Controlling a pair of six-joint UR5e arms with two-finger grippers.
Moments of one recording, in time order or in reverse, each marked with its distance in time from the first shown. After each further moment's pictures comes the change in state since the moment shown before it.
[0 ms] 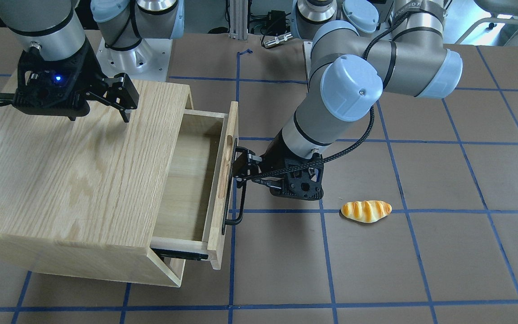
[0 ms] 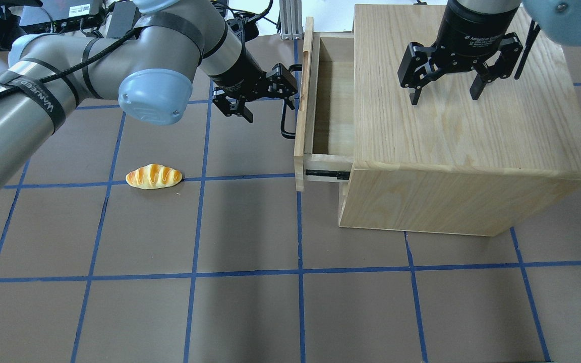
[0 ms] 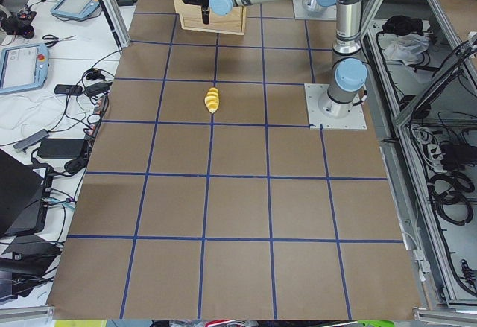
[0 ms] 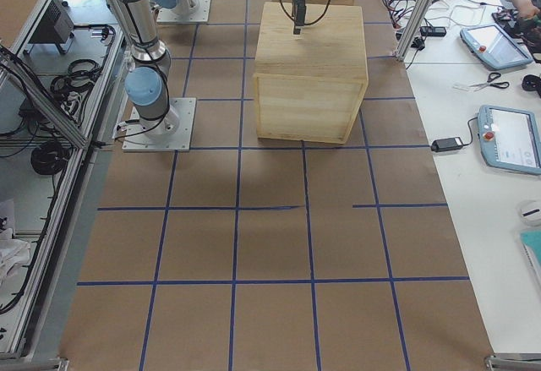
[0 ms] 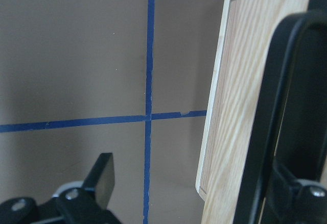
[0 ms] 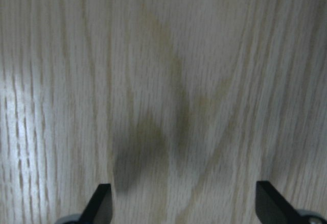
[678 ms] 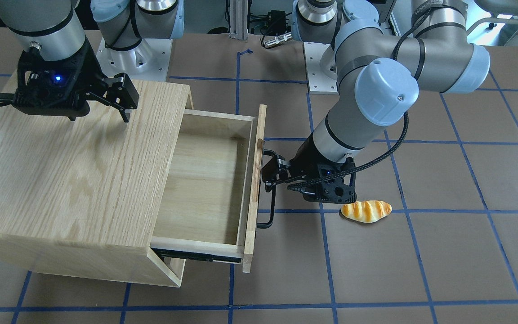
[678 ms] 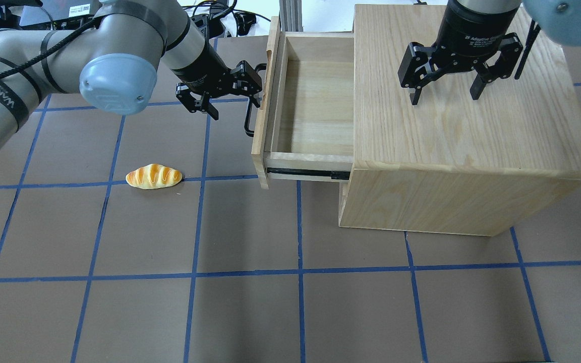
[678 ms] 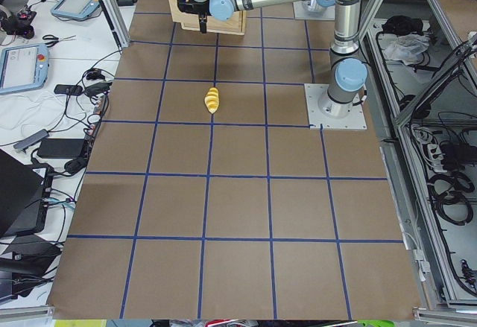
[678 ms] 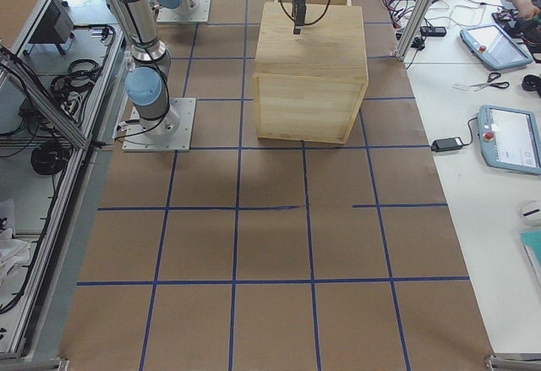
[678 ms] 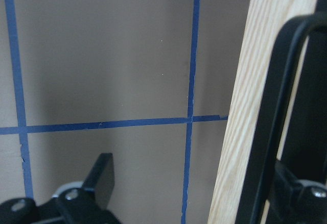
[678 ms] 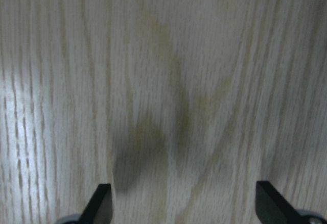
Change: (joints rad) left arm 0.076 0.022 -0.003 -0.068 0.036 0.059; right arm 0.000 0.000 0.000 0.000 0.000 0.000
